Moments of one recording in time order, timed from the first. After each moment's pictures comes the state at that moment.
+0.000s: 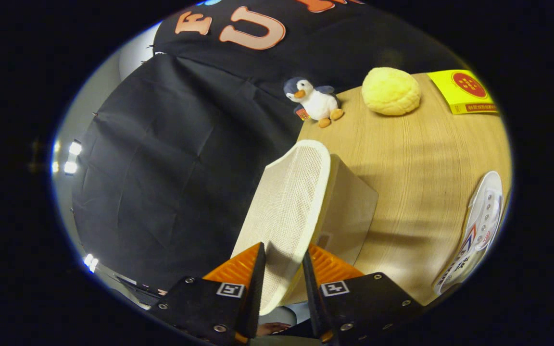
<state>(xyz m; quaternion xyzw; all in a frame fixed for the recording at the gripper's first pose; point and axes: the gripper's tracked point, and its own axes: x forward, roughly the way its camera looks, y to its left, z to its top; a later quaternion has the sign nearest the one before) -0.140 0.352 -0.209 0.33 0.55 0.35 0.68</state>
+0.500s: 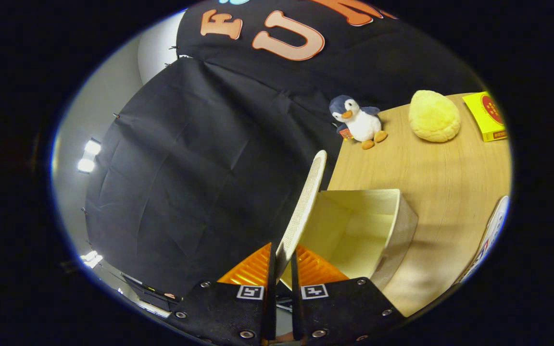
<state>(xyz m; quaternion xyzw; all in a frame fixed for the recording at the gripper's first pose) -0.107 0.419 -0.123 0.37 0.50 0.39 0.68</state>
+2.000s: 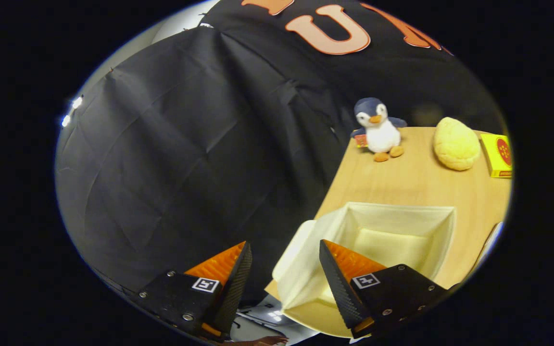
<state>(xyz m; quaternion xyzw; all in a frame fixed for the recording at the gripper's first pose) -0.101 0.515 -0.168 0.22 0.50 0.33 0.77</state>
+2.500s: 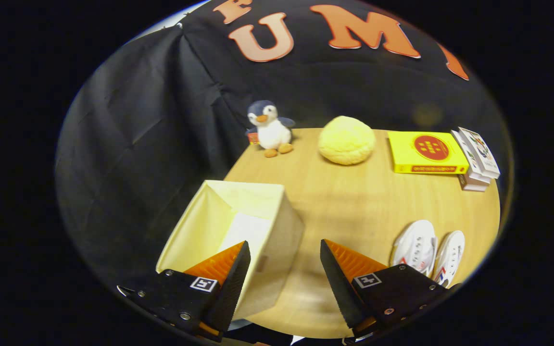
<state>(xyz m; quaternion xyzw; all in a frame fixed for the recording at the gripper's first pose) -0.111 0.293 -0.279 0.11 0.53 0.18 0.83</state>
